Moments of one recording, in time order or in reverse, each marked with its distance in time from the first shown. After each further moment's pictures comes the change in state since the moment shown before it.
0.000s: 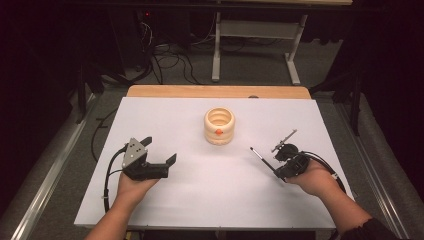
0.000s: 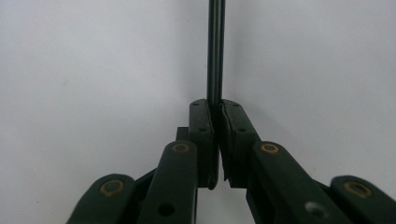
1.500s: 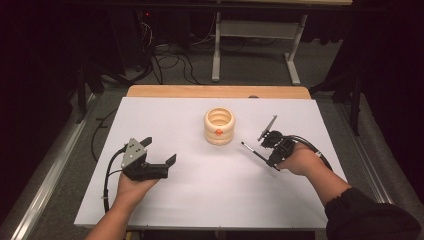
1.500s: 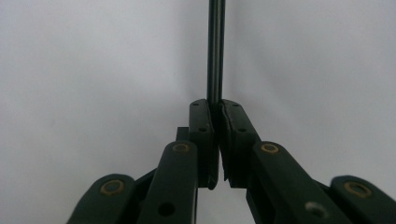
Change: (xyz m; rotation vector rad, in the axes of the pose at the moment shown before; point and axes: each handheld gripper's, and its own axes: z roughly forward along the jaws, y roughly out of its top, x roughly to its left) left arm 0.000 0.000 -0.002 -0.001 -0.006 -0.008; right arm -0.007 0.052 0.005 0.137 -0.020 -0.093
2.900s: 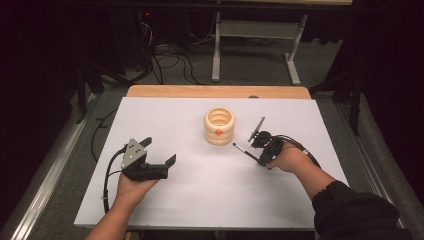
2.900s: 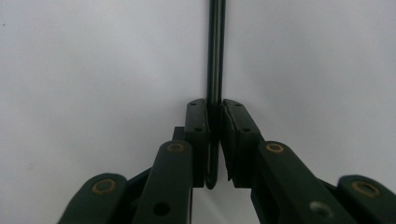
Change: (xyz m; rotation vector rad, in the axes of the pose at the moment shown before) left arm -0.001 0.000 -0.001 0.000 0.004 0.008; right arm 0.003 0.028 0.025 0.010 0.001 -0.067
